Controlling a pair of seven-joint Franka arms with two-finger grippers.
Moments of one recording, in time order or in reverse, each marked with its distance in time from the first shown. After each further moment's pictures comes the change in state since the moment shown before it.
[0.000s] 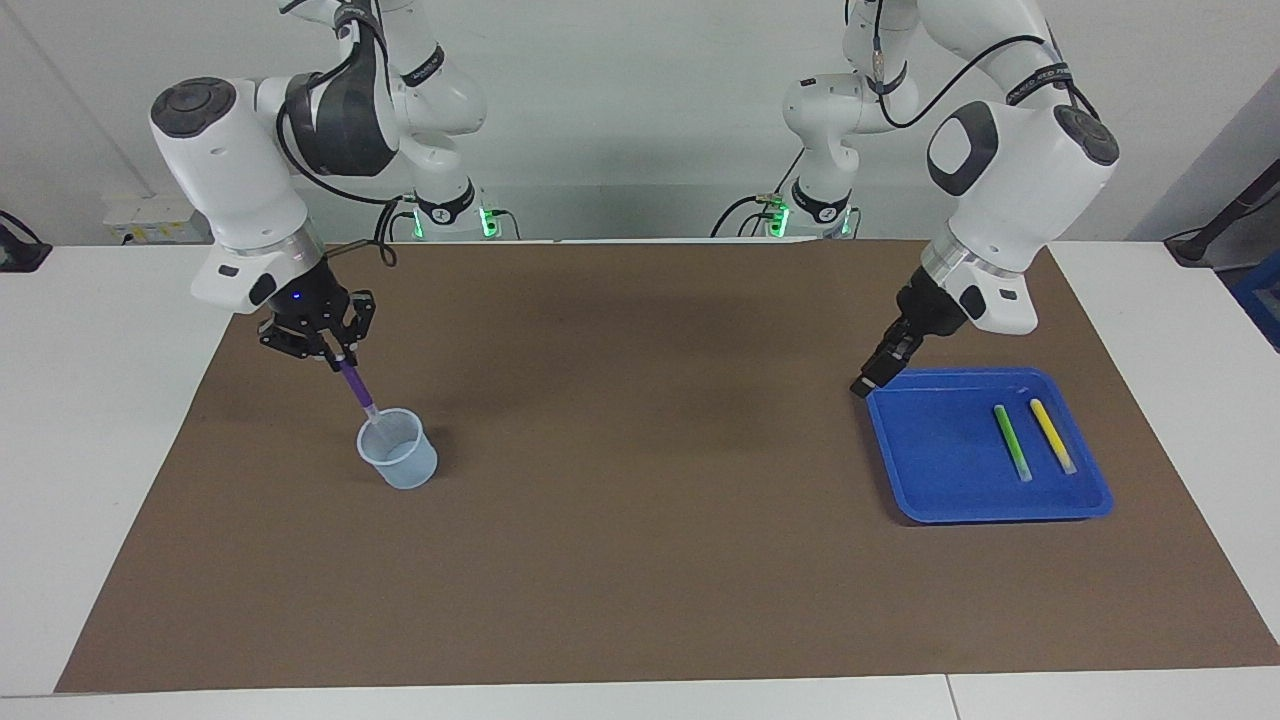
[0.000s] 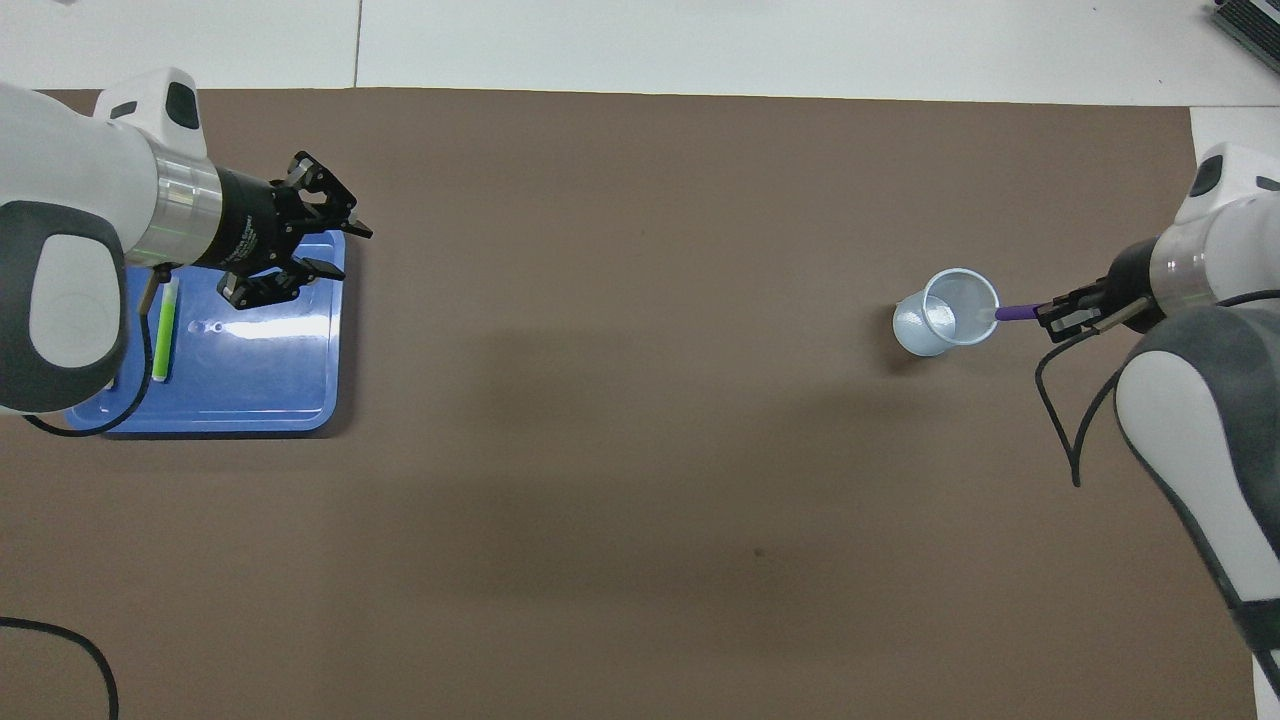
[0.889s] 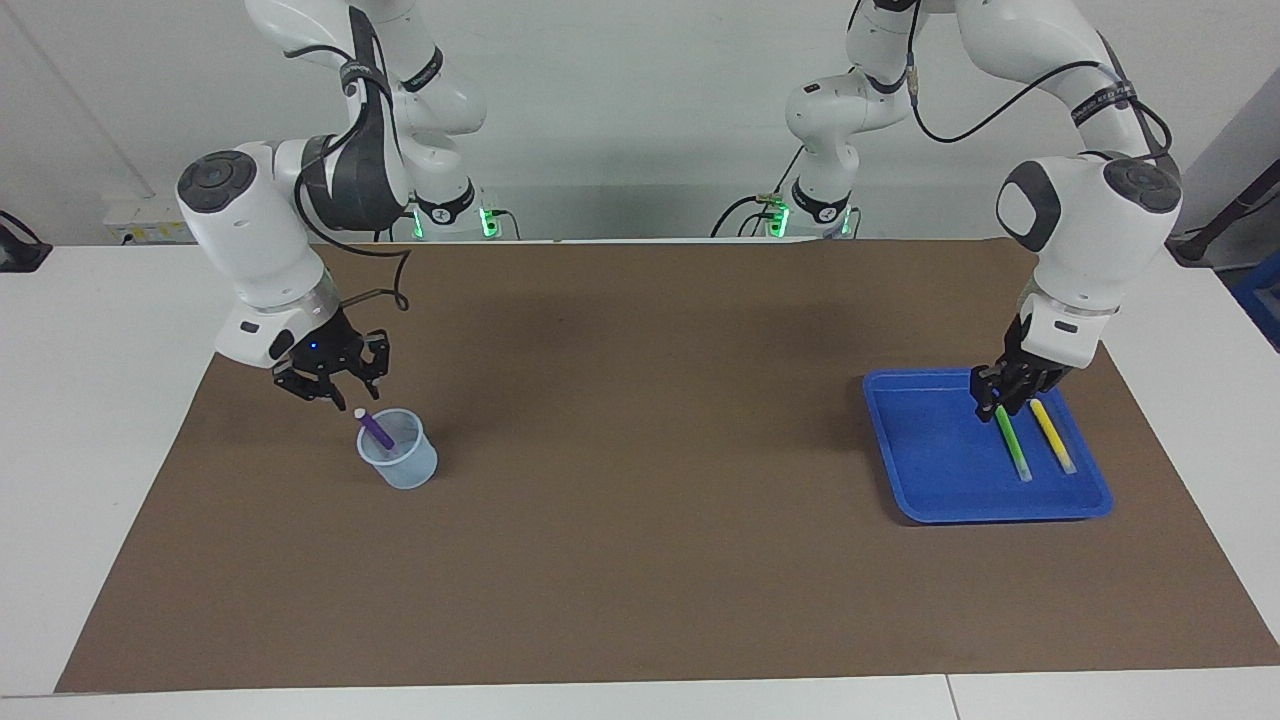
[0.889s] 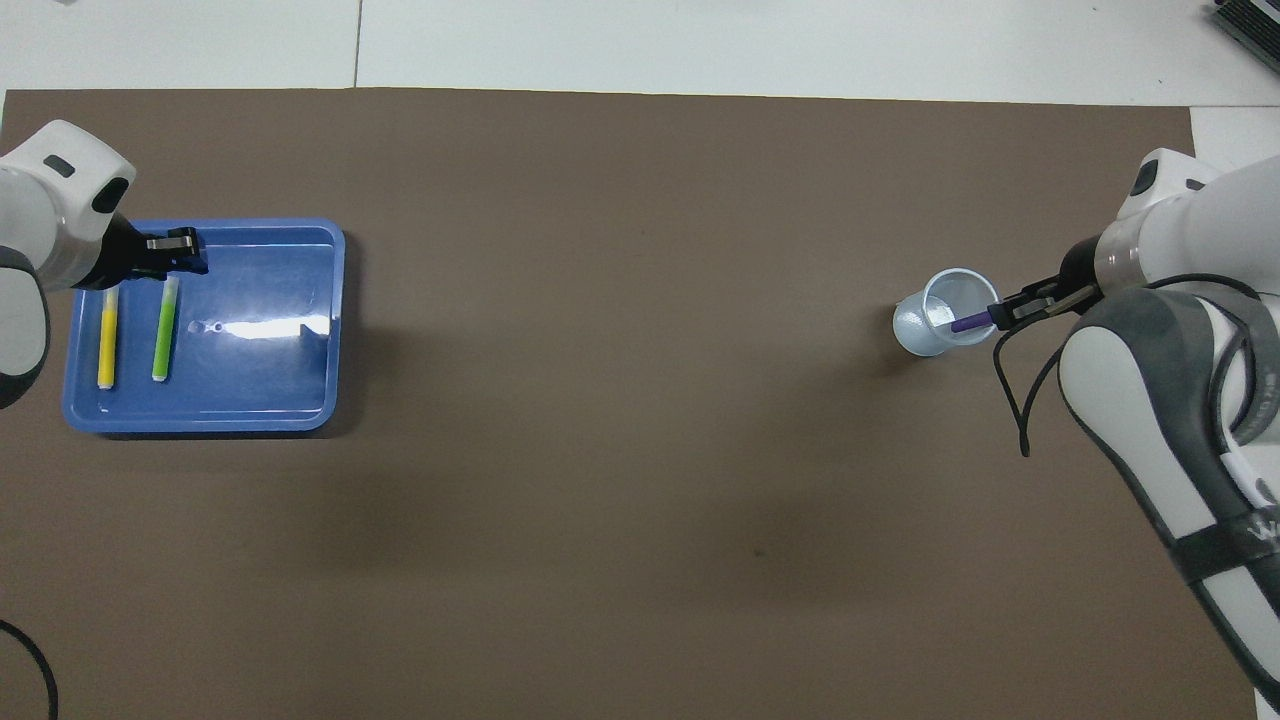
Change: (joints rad) left arm 0.203 0.049 0.001 -0.132 0.348 0.170 0.811; right arm 0.002 0.088 0.001 -0.010 0.000 0.083 0.030
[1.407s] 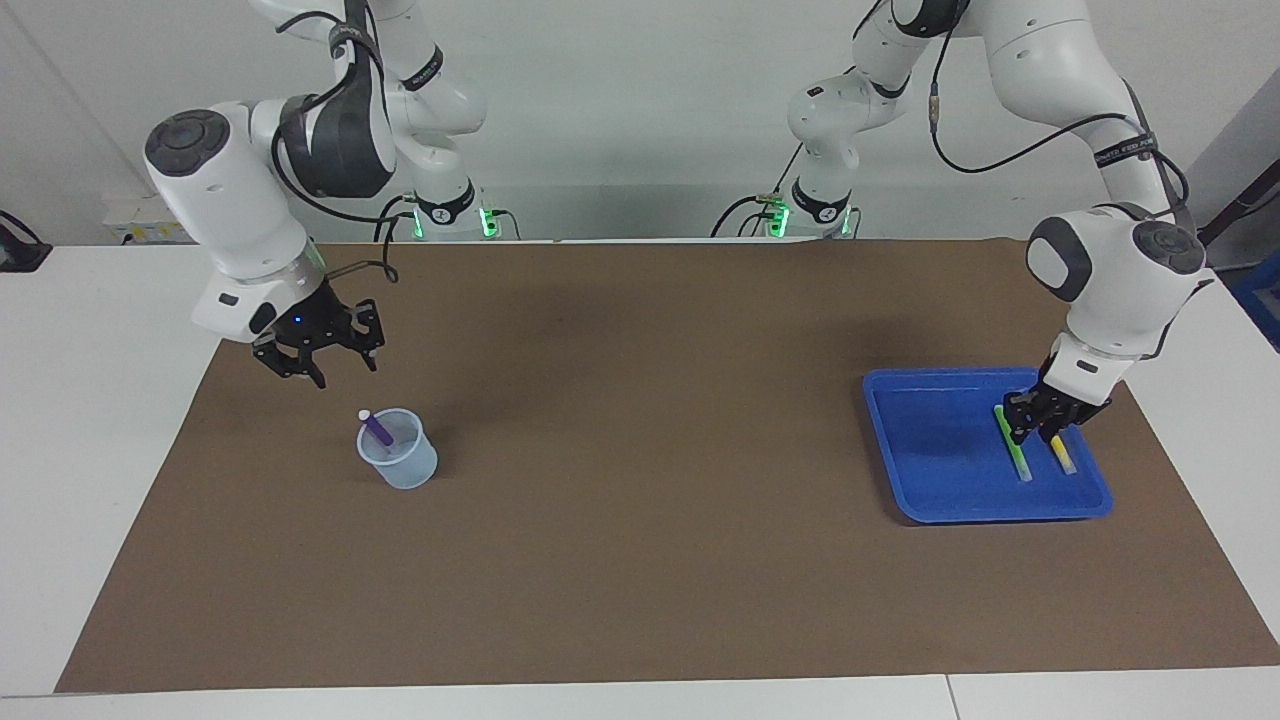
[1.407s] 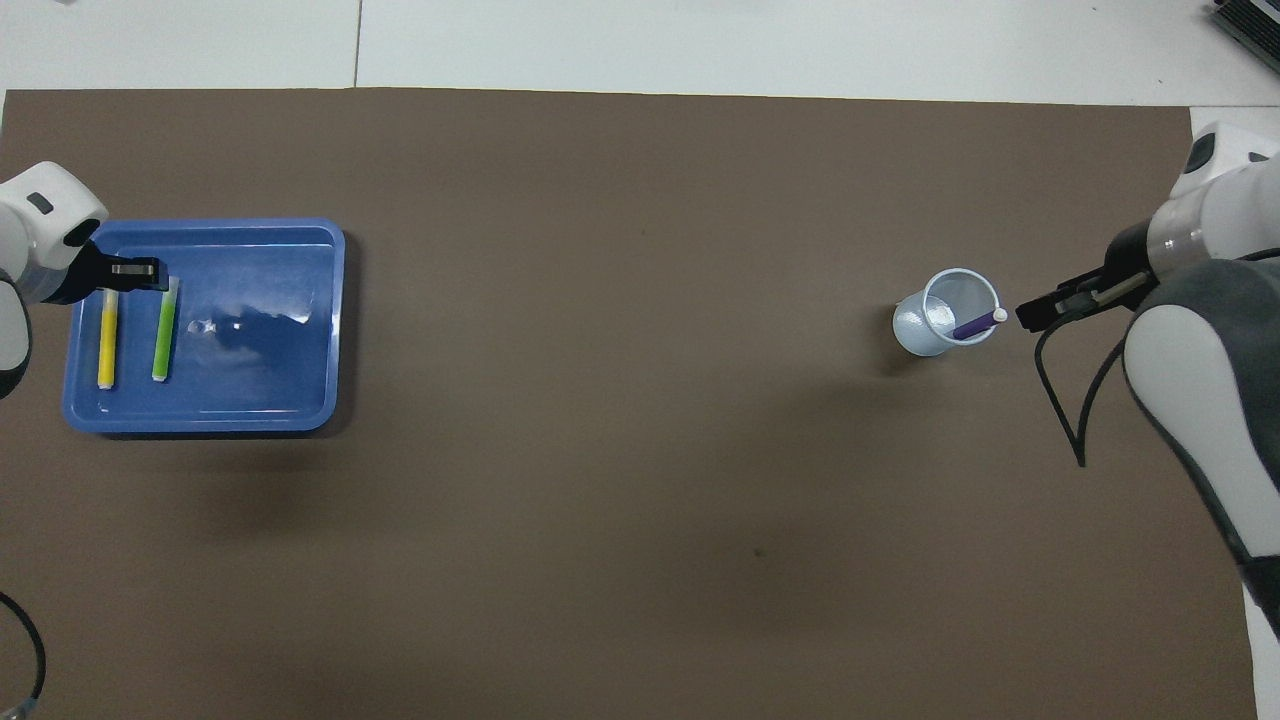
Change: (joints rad) left arm 0.131 0.142 0.001 -0.006 0.030 0.145 0.233; right arm -0.002 -0.031 -0.001 0.151 0.001 -0.246 0.021
